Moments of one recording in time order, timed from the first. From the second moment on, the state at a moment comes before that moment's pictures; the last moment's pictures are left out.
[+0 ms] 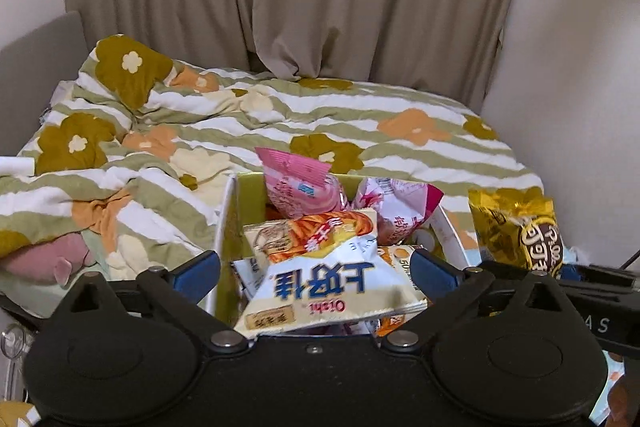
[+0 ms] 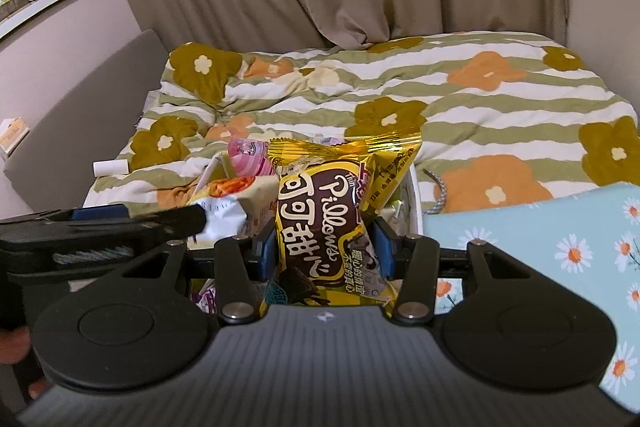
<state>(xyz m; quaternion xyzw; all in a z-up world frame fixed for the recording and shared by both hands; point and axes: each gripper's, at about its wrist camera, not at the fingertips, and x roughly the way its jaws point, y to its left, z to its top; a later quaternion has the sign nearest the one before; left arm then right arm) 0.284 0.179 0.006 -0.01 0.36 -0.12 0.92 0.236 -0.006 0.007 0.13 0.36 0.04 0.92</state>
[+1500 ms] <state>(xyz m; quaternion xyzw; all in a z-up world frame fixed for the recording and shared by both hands) 0.098 0.121 0.055 0.04 0.25 -0.09 0.96 0.064 -0.079 0.063 0.04 0.29 -0.03 0.96</state>
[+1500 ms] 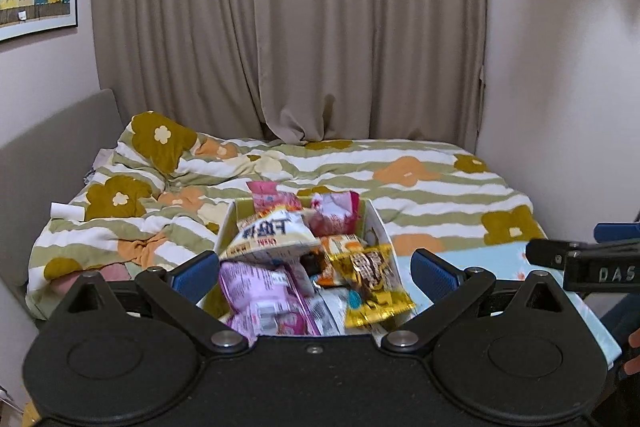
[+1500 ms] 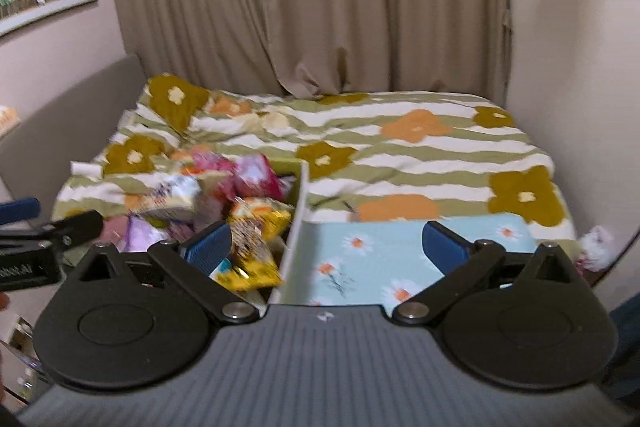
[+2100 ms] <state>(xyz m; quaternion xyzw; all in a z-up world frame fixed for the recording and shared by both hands) 0.048 0.099 0.022 0.06 0.28 -0.09 0.95 0.008 -0.105 0.016 0.05 0.36 -0.08 0.93</state>
